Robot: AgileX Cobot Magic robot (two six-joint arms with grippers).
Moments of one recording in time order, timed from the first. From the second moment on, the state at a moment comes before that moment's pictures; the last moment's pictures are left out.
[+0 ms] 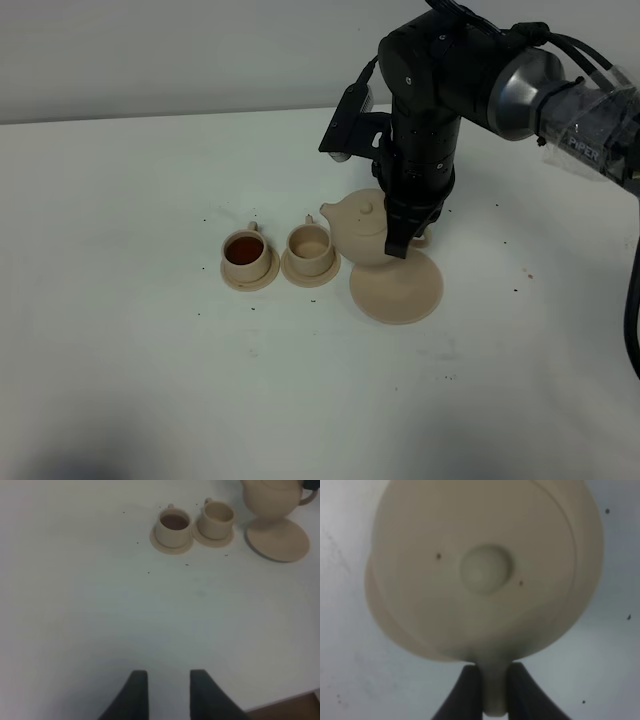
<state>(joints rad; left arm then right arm) -0.10 0.08 -0.50 -0.16 1.04 0.09 0.68 2.18 -1.90 -0.06 1.23 -0.66</state>
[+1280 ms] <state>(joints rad) -0.10 0.08 -0.50 -0.16 1.04 0.10 0.94 2.18 -1.83 -0.65 1.22 -0.48</state>
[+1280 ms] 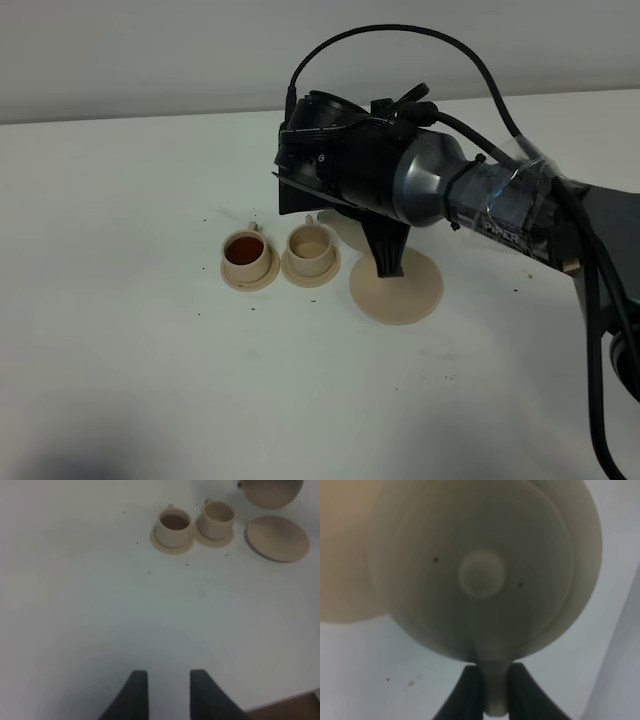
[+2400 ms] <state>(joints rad) -0.10 0.08 -0.50 -0.16 1.04 0.10 0.99 2.24 -1.83 -0.80 1.22 -0.52</state>
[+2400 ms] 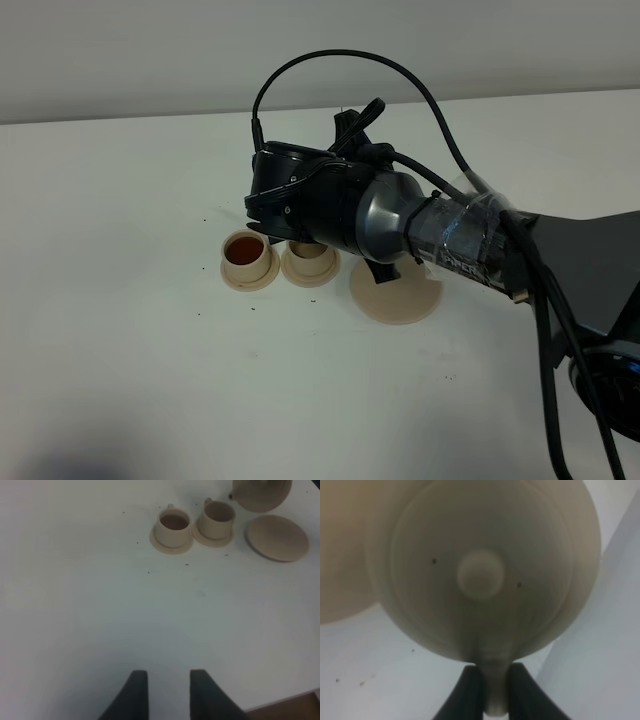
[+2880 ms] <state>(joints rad) -0.10 0.08 -0.50 -0.16 1.04 0.10 0.99 2.24 -1.83 -0.83 1.22 -0.59</state>
